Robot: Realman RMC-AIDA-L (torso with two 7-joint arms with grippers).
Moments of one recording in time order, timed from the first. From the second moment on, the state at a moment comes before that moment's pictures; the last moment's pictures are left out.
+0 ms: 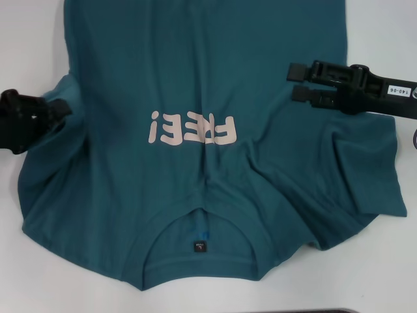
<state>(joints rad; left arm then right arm) -0.42 -2.02 -2.73 -0.66 -1.02 1.62 -2.54 0.51 2.01 -0.62 -0.45 -1.89 -1.61 2.17</state>
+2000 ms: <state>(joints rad) -0.34 -2.01 -2.67 -0.69 -0.86 1.60 -2.52 0.51 2.00 -0.62 -0.45 -1.89 -1.61 2.19</state>
